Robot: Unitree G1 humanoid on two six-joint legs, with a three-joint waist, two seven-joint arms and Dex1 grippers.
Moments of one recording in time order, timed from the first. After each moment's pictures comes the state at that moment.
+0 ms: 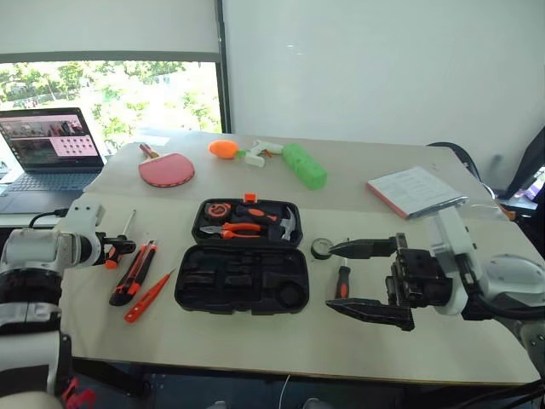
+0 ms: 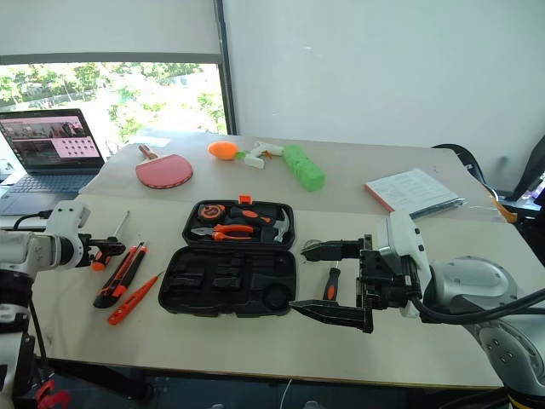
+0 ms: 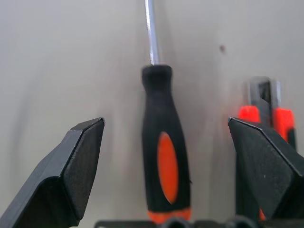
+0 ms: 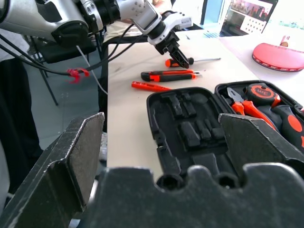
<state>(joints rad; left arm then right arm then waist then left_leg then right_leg) -0.83 0.88 0.06 0.68 -0.25 0.98 -0.52 -0.25 -0.89 -0.24 -0.69 0.99 0.71 0.90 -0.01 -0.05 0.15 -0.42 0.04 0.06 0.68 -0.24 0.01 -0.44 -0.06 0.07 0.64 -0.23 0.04</state>
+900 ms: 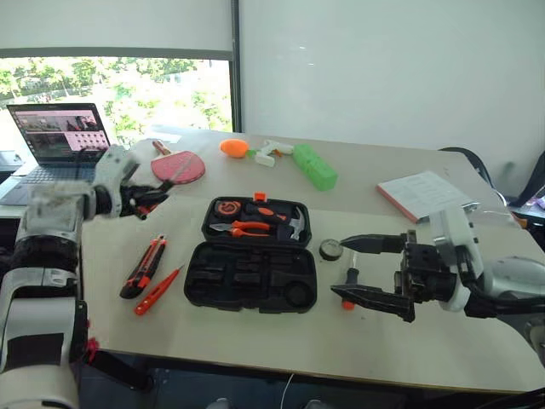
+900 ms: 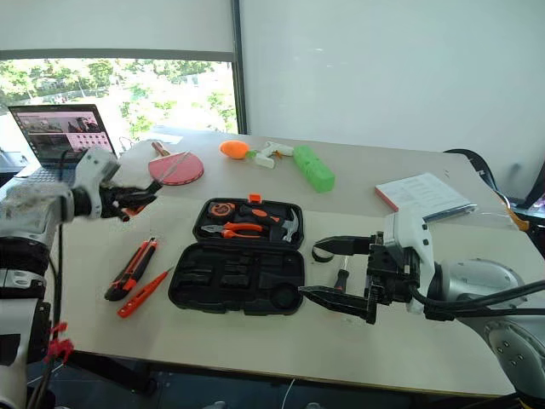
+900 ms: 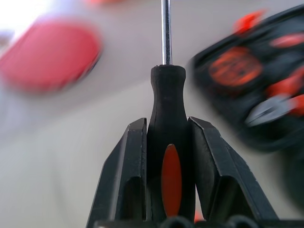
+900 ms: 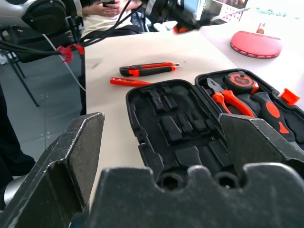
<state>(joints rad) -1.00 0.86 -0.09 0.58 -0.16 0.35 -1.23 -0.19 -0.93 -0.29 -0.66 1.00 0.72 0.83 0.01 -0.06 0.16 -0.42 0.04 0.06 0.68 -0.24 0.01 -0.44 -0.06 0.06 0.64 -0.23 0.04</state>
